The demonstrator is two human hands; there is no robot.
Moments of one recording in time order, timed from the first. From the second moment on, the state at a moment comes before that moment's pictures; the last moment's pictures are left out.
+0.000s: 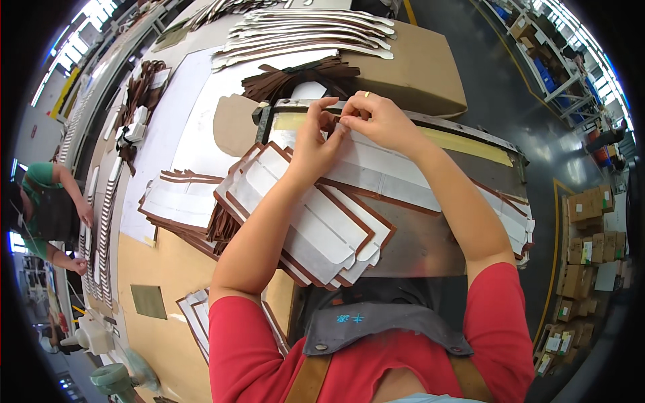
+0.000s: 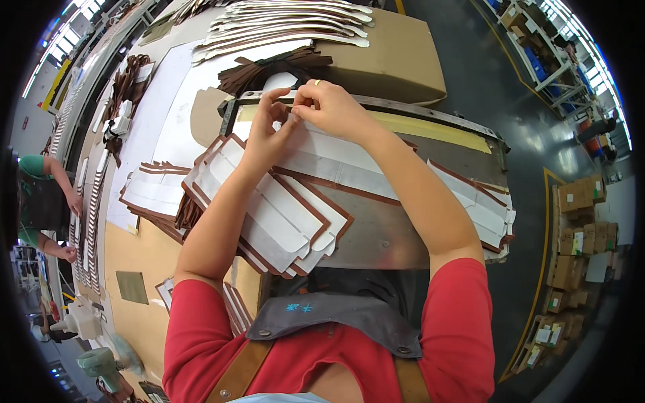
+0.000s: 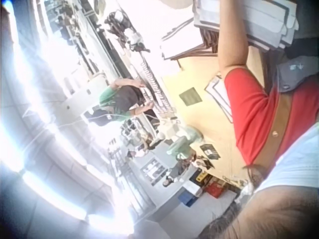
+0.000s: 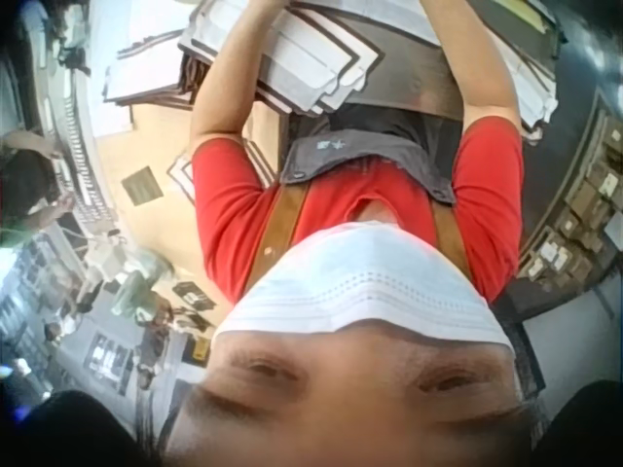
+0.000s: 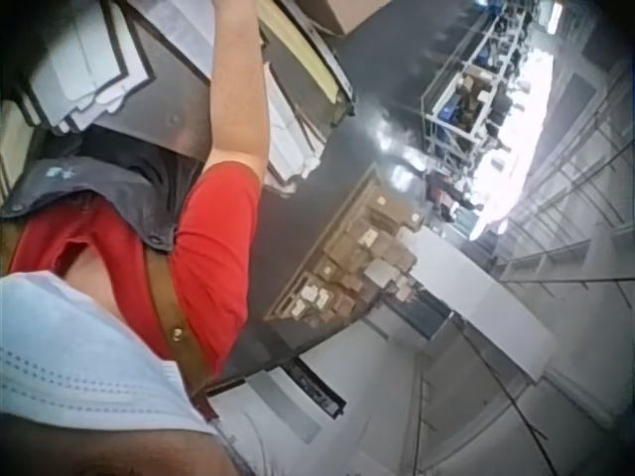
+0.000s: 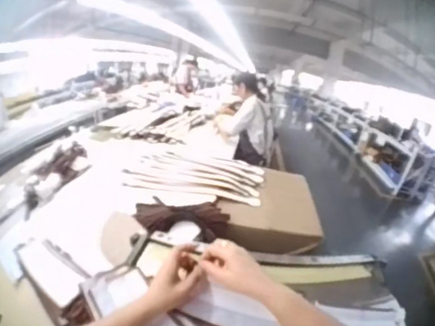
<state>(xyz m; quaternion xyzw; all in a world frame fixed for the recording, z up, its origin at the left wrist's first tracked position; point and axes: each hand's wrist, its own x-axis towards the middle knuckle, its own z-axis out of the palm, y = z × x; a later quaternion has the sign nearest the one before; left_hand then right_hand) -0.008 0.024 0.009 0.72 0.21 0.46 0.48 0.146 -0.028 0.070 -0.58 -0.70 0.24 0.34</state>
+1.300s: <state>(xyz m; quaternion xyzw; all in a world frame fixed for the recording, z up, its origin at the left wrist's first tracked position) -0.013 -0.001 0.010 0.95 0.30 0.13 0.04 0.219 -0.126 0.014 -0.70 -0.69 0.00 0.18</state>
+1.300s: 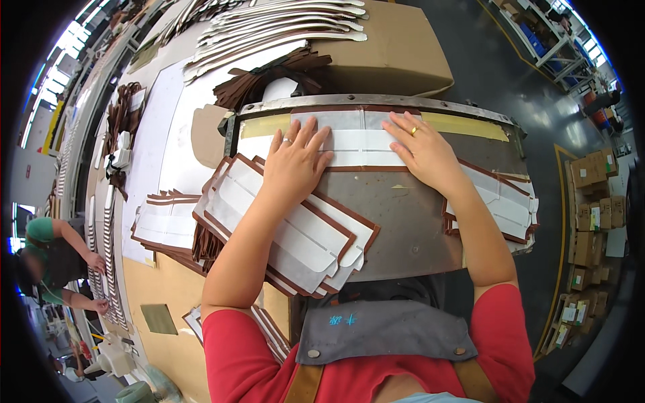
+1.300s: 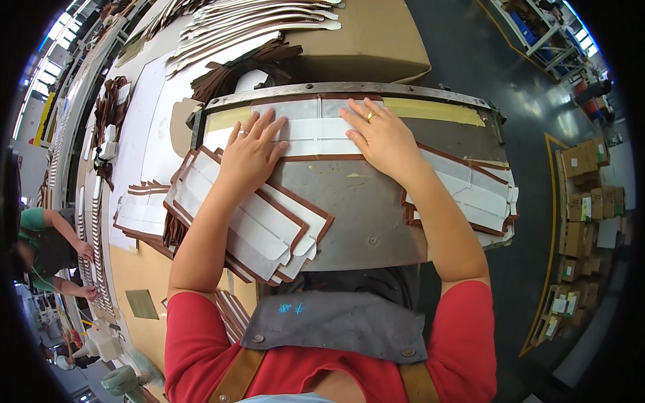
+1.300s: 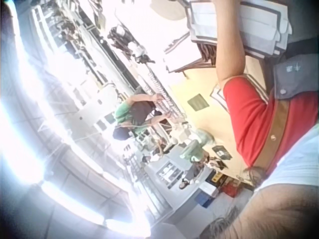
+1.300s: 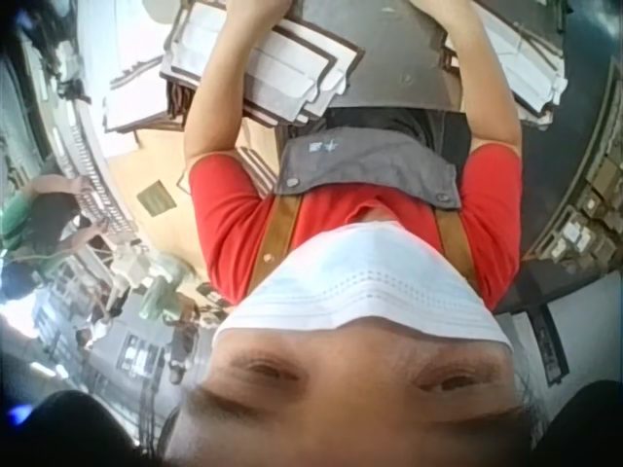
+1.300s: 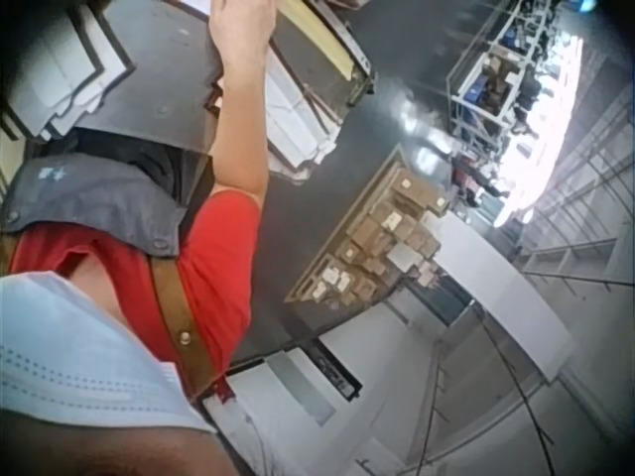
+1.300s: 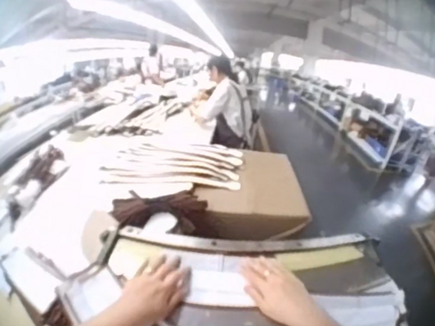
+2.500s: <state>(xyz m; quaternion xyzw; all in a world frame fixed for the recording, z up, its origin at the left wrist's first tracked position) -0.007 0.006 -0.003 0.93 0.26 0.23 0.09 0.179 -0.021 0.011 -0.56 -0.77 0.06 0.28</state>
